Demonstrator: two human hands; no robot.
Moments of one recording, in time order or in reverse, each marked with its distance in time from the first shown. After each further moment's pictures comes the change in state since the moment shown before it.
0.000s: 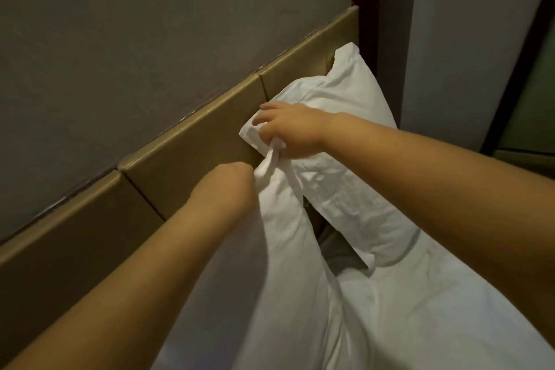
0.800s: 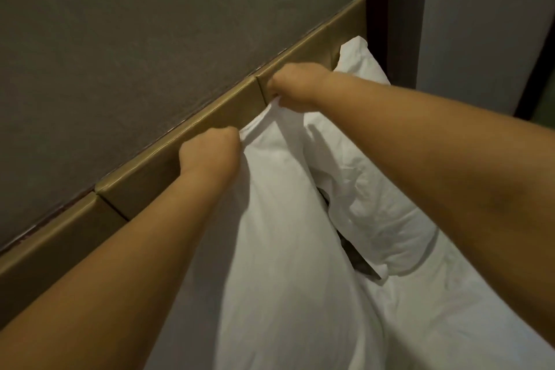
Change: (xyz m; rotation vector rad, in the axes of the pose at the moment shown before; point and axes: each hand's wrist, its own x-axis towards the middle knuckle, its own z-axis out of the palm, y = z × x) left_hand 0.074 -0.006 -0.017 0.119 0.229 -0.071; right_hand 0.042 0.056 -0.025 0.004 0.092 0.253
